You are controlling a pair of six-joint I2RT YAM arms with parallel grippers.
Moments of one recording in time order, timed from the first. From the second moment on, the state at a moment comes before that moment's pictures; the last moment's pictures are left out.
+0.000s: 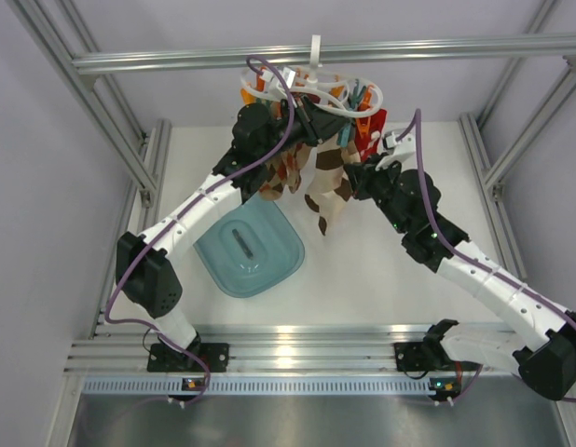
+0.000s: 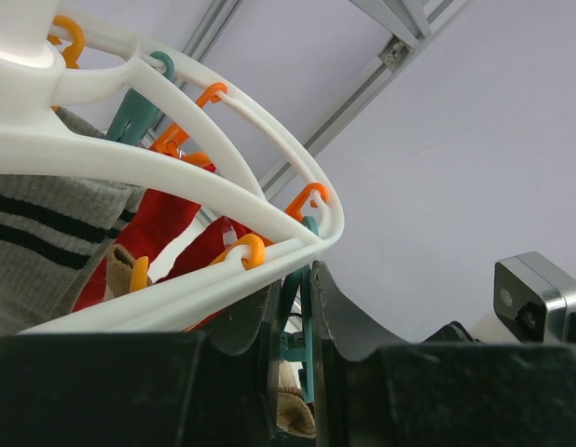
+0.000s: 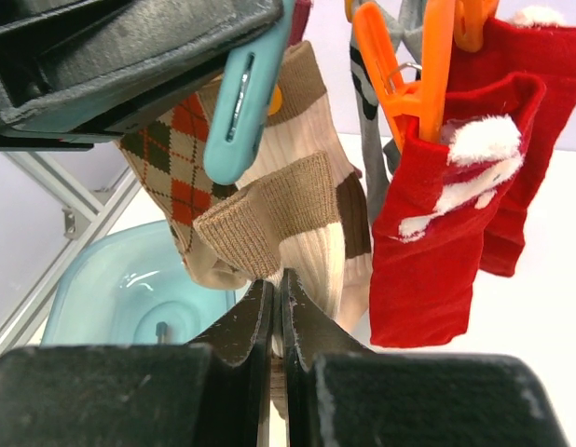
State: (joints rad) left arm -0.60 1.70 1.60 0.28 0.37 -0.78; right arm 0.67 1.09 0.98 0.10 0.23 0.26
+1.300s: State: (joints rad) left arm -0.61 1.70 1.60 0.27 0.33 -0.76; right arm 0.69 1.16 1.06 0.06 0.26 0.32
